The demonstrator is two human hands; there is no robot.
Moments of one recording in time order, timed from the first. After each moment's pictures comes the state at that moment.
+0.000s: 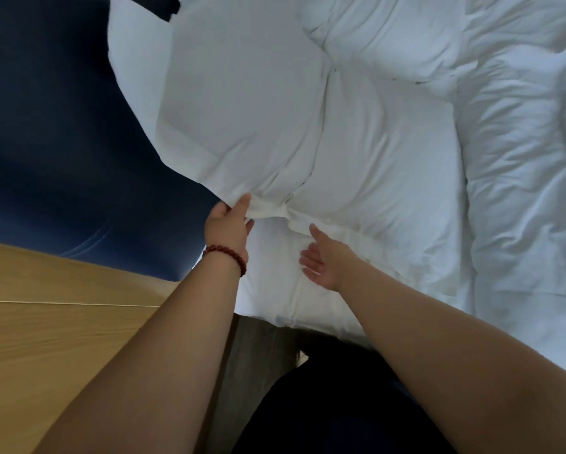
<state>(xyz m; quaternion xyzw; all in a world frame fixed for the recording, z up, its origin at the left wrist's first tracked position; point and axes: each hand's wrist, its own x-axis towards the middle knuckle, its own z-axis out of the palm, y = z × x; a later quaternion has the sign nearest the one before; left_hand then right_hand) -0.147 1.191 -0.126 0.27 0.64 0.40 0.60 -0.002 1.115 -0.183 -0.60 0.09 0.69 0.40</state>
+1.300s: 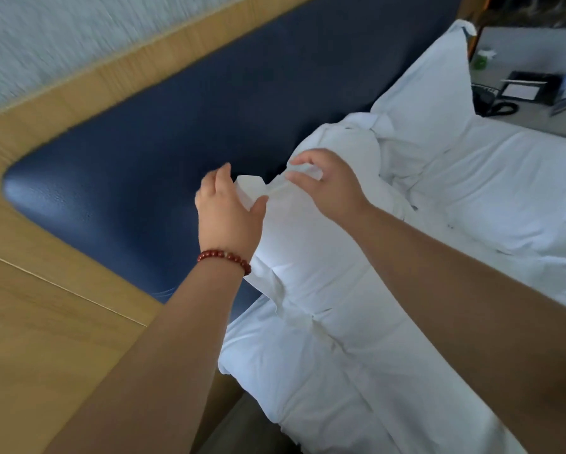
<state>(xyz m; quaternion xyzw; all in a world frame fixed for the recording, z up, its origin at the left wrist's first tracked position) -0.110 1.243 0.091 0.55 0.76 0.34 0.05 0.042 1.334 0.055 -0.43 -0.71 0.31 0.46</state>
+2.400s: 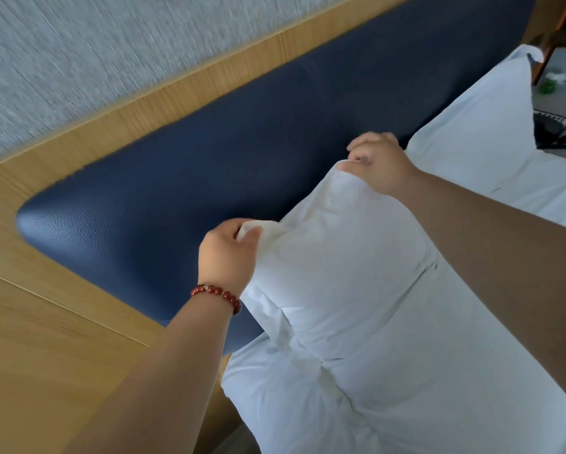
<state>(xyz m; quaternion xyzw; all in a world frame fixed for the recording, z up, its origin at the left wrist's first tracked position) -0.117 1.260 0.095 0.42 0.79 0.41 0.17 0.088 1.490 0.067 -0.46 -0.81 0.20 0.29</state>
